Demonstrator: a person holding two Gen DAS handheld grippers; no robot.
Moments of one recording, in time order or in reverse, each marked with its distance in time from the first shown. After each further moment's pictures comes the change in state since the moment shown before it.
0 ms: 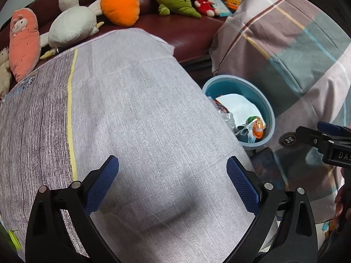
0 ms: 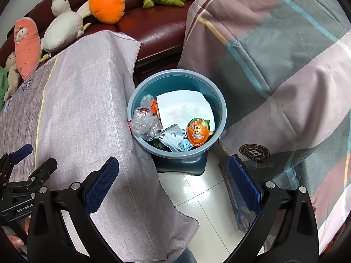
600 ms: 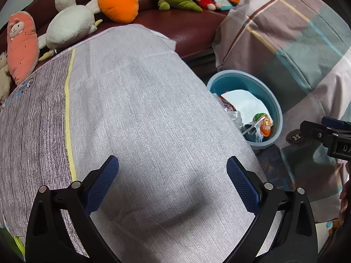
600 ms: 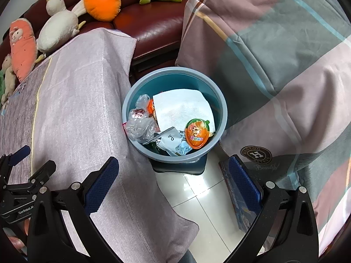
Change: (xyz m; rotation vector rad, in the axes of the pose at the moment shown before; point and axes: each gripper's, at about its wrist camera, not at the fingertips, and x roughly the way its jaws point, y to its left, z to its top) left arm 0.017 -0.001 0.009 0.026 0.034 0.031; right arm 0.017 -0.004 0.010 0.018 0.026 -0.006
